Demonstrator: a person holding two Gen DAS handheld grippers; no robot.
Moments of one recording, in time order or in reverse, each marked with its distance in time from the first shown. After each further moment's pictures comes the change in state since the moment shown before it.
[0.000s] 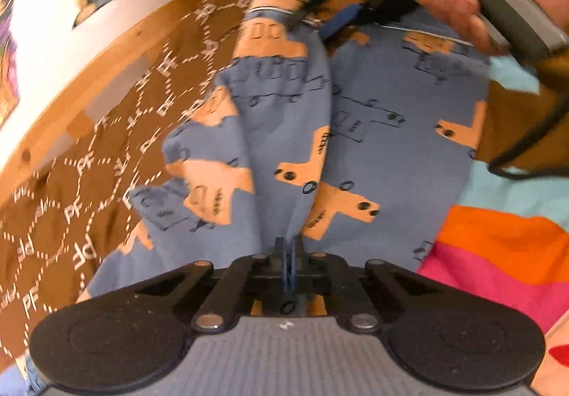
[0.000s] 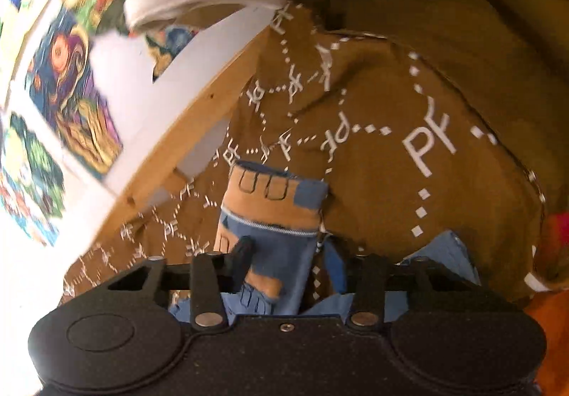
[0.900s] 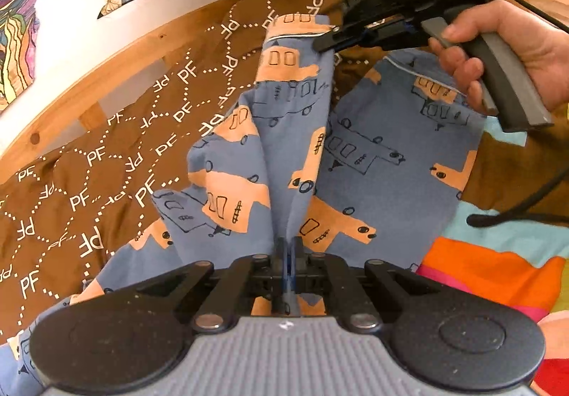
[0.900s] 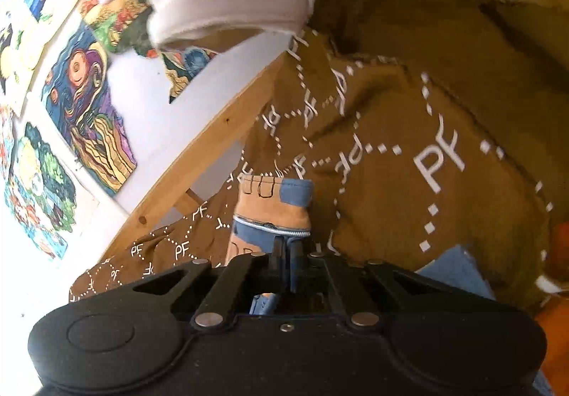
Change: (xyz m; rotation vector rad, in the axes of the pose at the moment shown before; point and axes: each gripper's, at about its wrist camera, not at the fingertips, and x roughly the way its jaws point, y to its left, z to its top) left arm -0.030 0.015 0.005 -0.099 -0.064 -0.048; right arm -0.011 0.011 -0.003 -0.049 -0.094 0.028
